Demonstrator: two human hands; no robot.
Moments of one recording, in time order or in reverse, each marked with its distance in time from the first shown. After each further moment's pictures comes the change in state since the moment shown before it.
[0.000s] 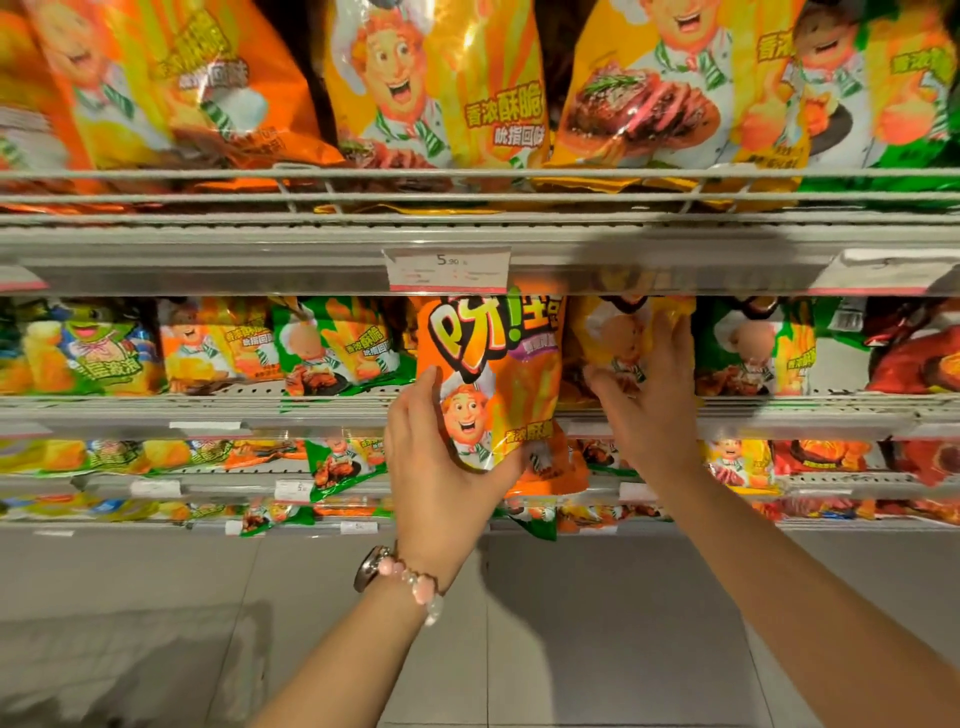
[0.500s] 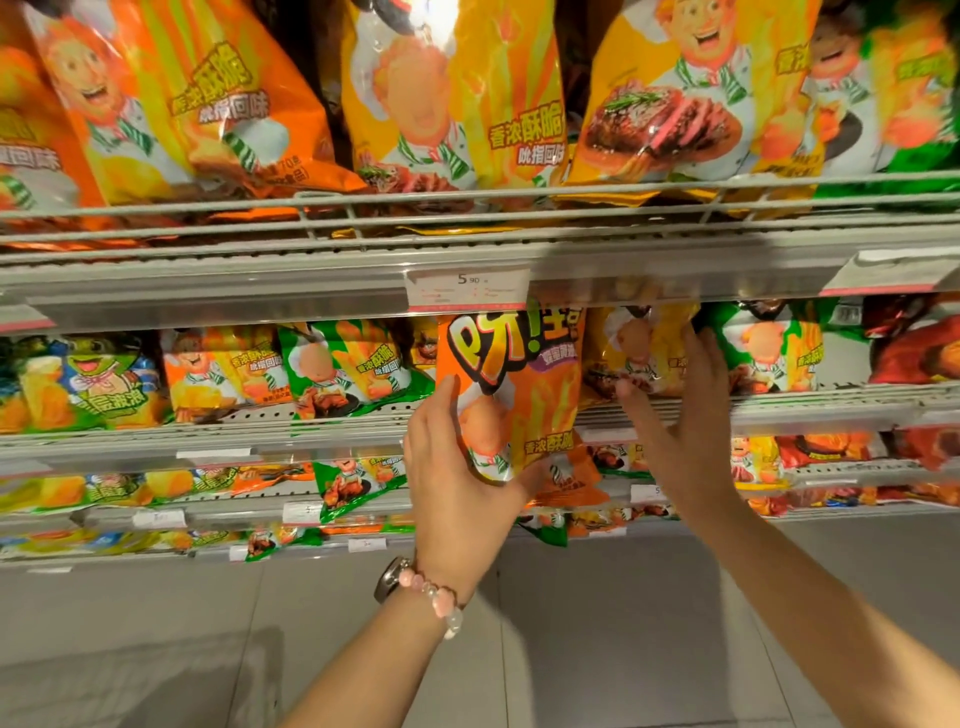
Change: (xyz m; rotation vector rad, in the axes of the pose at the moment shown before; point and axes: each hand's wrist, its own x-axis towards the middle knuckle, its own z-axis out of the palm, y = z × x) left_hand 0.010 -0.003 -0.008 -0.088 -0.100 -0.014; right_hand -0.020 -0.003 -0.007 0.090 0.076 -0.072
